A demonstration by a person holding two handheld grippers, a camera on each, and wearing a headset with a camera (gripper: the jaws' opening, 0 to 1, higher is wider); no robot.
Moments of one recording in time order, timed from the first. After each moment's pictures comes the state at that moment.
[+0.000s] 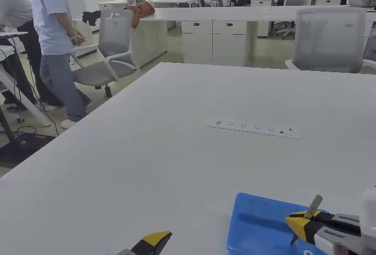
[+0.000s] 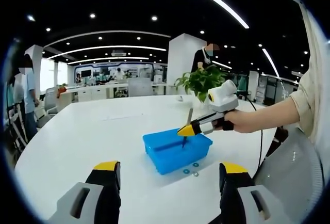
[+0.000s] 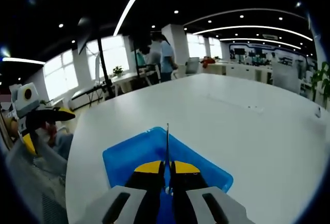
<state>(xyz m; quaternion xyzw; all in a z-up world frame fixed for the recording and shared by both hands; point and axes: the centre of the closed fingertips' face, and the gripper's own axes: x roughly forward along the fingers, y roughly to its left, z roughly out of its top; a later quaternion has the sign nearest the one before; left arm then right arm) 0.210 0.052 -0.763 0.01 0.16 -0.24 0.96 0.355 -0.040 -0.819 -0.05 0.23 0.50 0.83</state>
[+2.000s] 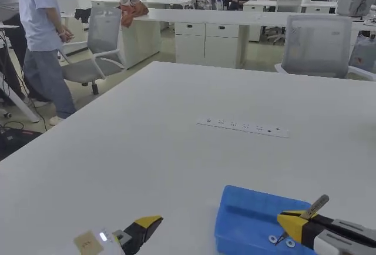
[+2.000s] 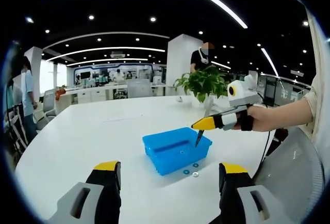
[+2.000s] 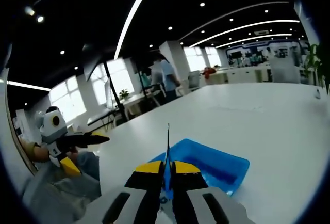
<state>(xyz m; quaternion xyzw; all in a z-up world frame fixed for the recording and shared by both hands) 0.208 0.051 -0.761 0.01 0.16 -0.24 0.96 0.292 -0.046 -0.771 0.06 0.20 0.52 0.83</state>
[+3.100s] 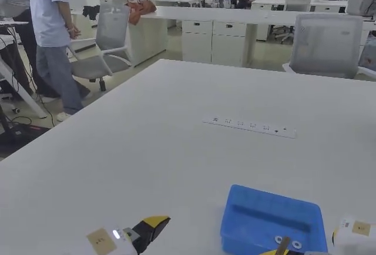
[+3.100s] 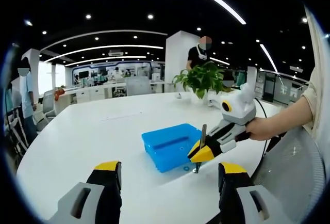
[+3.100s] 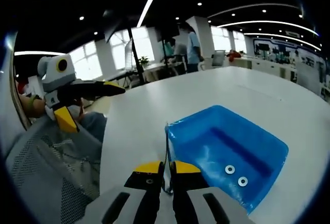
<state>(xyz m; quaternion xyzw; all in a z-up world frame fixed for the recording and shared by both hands) 0.207 0.050 -0.766 0.03 0.17 -0.25 0.95 0.255 -0.017 -0.835 -0.09 0.24 0.59 0.76</state>
